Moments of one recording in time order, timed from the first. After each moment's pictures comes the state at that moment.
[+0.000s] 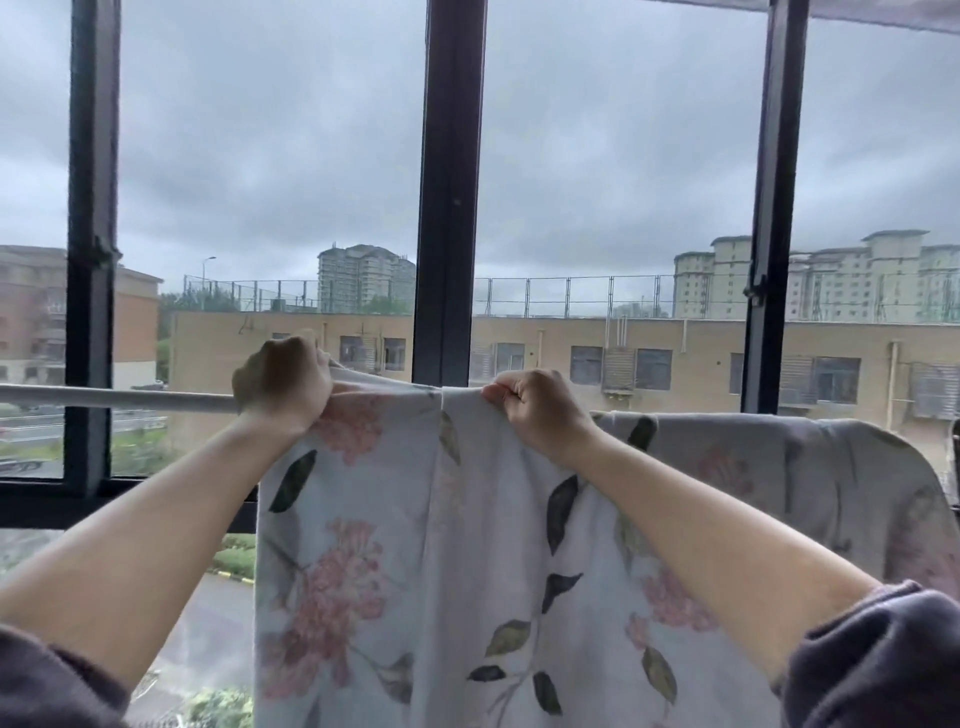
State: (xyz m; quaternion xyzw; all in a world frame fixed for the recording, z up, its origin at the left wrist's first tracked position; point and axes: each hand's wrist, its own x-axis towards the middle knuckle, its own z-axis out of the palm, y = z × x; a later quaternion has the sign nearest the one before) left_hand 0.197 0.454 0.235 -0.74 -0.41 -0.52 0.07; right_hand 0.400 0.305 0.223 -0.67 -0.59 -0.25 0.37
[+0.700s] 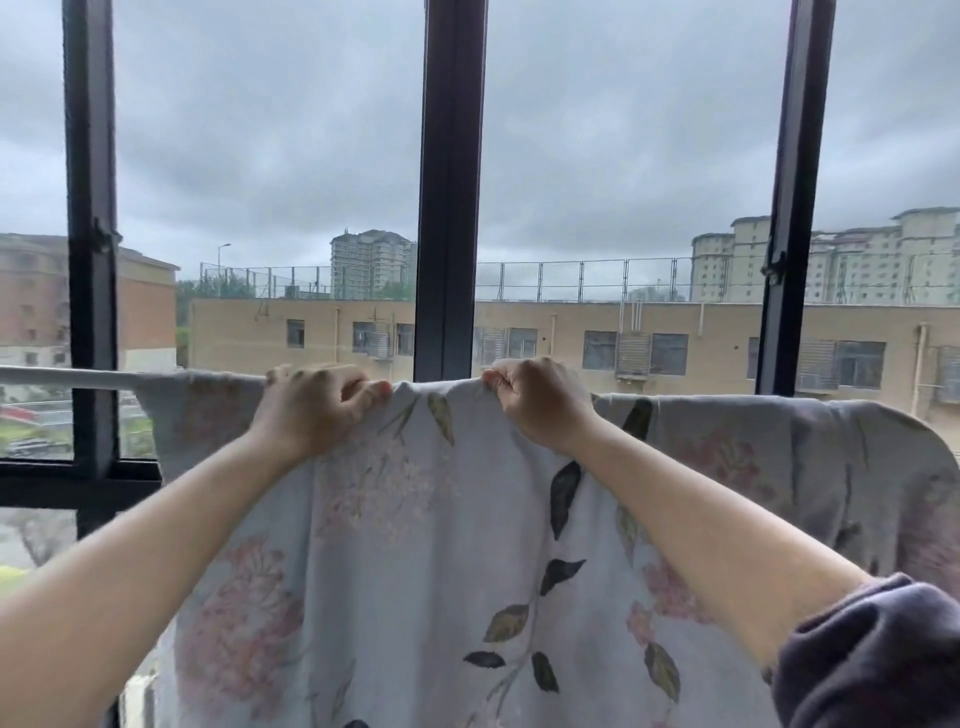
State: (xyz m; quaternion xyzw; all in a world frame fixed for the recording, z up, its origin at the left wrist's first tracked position) left_hand 0.210 0.443 0.204 -0.85 -0.34 -0.40 0.05; right_hand 0.409 0.303 0.218 -0.70 -0.58 -0.31 0.28
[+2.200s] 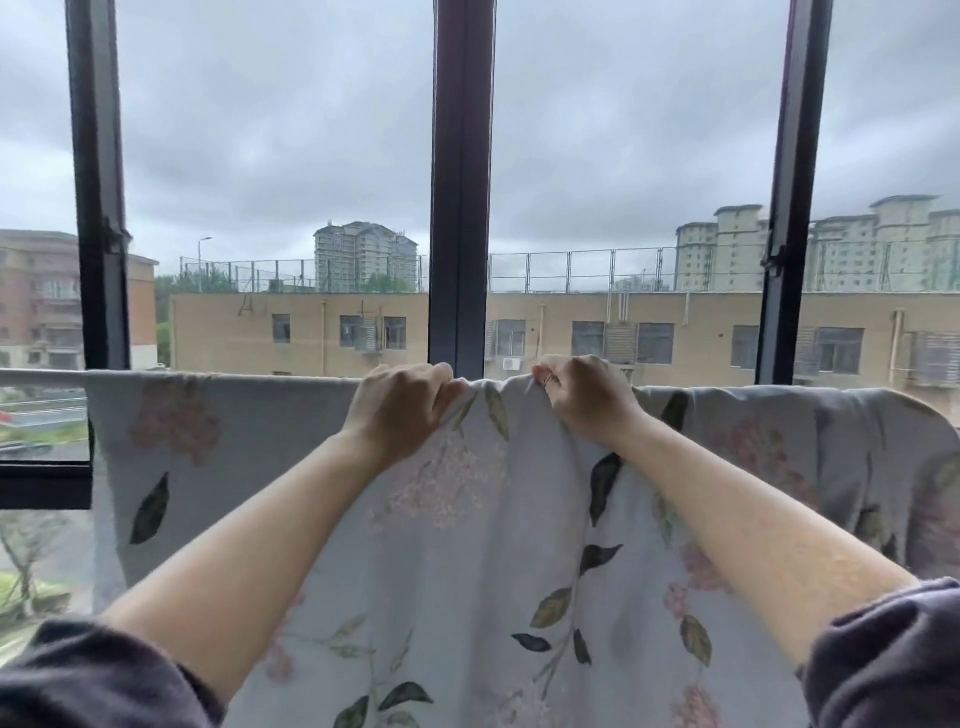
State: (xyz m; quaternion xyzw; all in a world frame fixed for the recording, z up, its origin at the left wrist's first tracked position) left_hand 0.223 0.437 0.195 -0.86 -0.14 -0.47 0.14; right_hand 0.394 0.293 0.218 -0.73 -0.54 -0.32 0.26
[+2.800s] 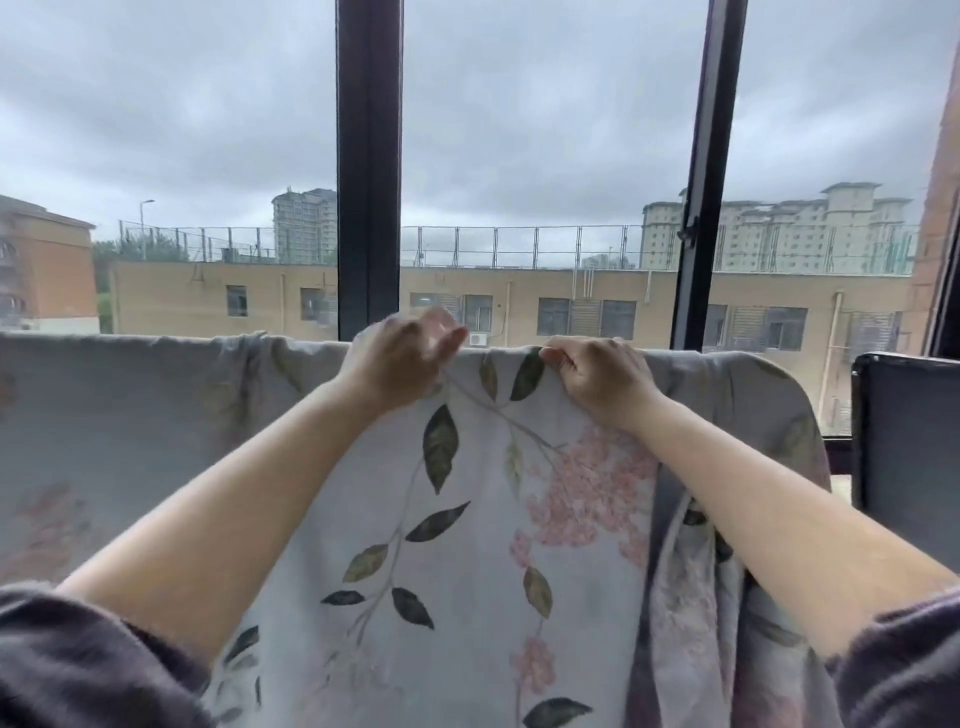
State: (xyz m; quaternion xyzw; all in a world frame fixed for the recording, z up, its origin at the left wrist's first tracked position) left_hand 0.342 0.352 0.210 -0.87 -0.16 -0.46 0.05; right_hand 0.506 0.183 0.203 -0.74 -0.53 -0.34 0.24
